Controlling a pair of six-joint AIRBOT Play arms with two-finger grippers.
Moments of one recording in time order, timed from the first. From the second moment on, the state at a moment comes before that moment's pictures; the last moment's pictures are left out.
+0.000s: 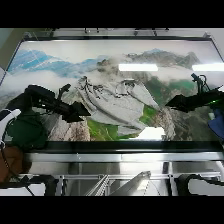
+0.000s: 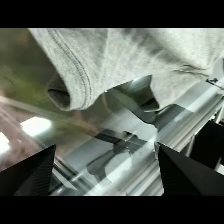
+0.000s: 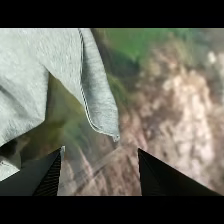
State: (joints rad) left arm -0.02 -1.53 0.95 -2.43 1.29 1.95; right arm -0.30 -1.46 1.00 -0.84 1.19 0.99
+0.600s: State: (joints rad) left arm -0.12 -1.67 1.04 -2.44 1.19 1.97; right arm -0.24 -1.47 1.00 -0.85 1.17 1.01
